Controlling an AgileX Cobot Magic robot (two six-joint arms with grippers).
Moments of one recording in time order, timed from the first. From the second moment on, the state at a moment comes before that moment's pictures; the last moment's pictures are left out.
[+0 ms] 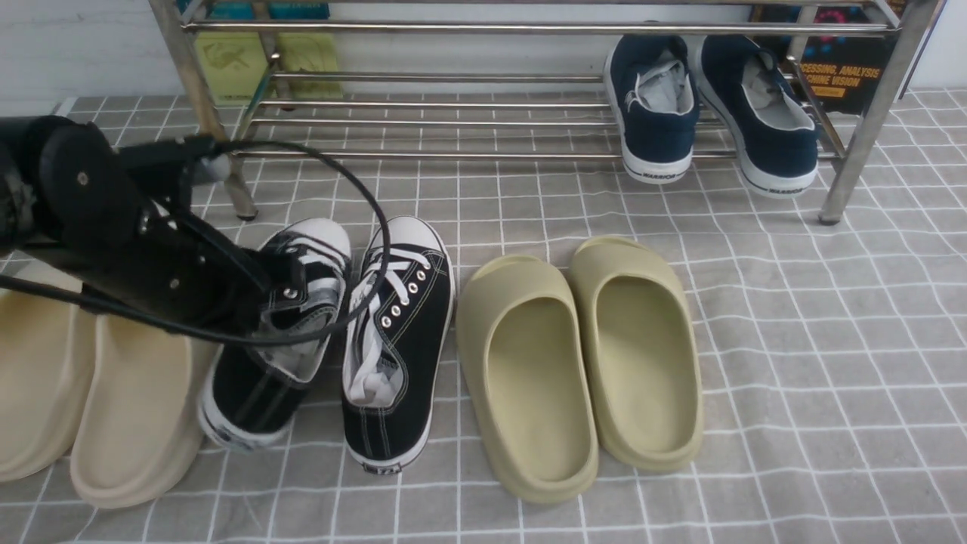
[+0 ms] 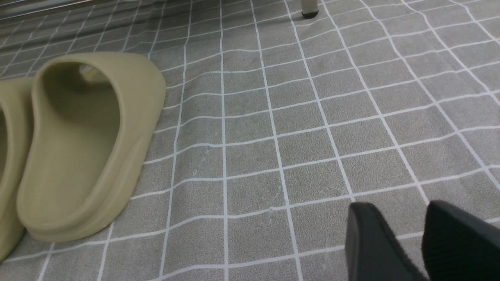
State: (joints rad) right arm -0.05 -0.01 0.01 0.14 0.41 0.10; left arm -0.15 1.53 -1.00 -0.12 0.66 -0.15
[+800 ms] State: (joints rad) right arm -0.05 -0.01 0.01 0.14 0.41 0.10; left arm -0.15 1.66 -1.02 -0.06 0.65 -0.19
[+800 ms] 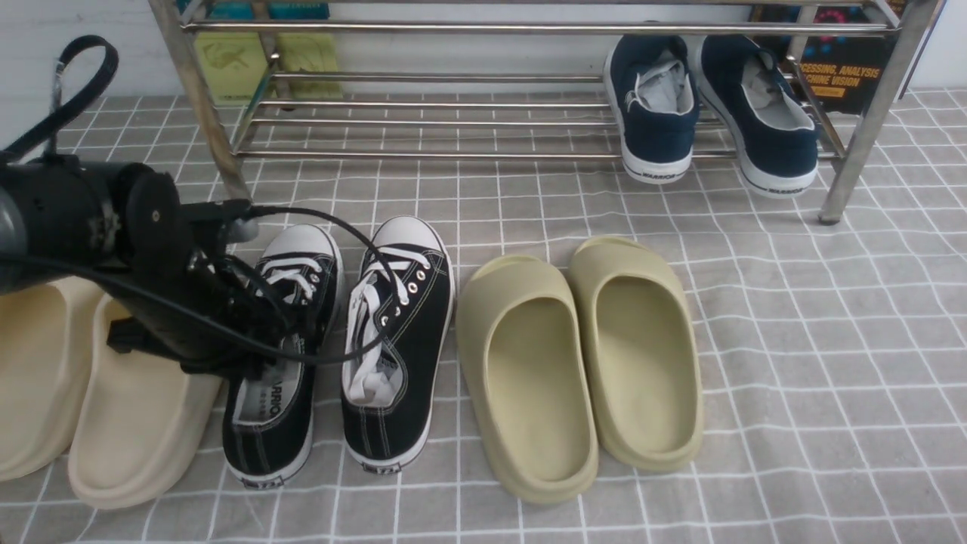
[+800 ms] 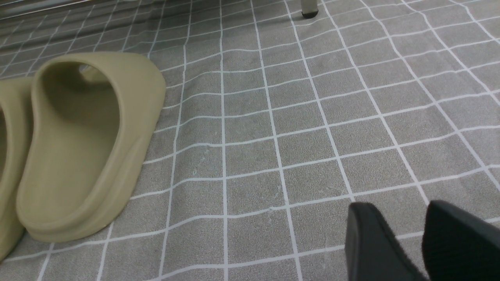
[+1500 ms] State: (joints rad) right arm -0.05 -0.01 0.01 0.14 0.41 0.10; left arm -0.15 1.84 -1.59 -0.07 0.70 -0.23
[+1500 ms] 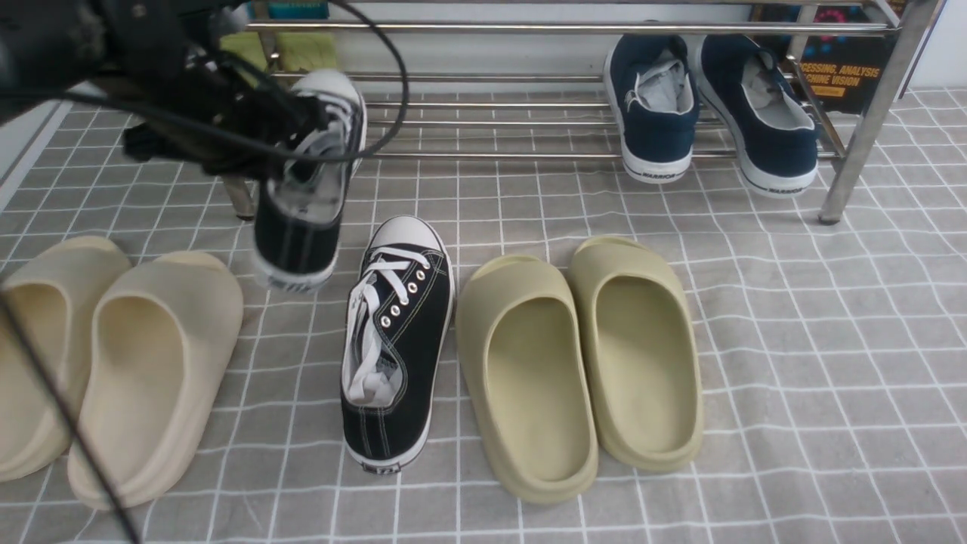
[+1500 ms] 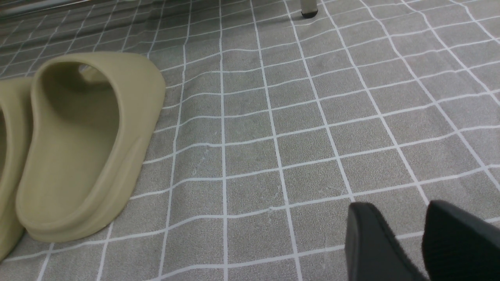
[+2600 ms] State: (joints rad) right arm -0.05 -0.01 0.01 0.14 0.41 0.10; left arm -0.16 1.96 -1.92 -0.11 1.20 -0.25
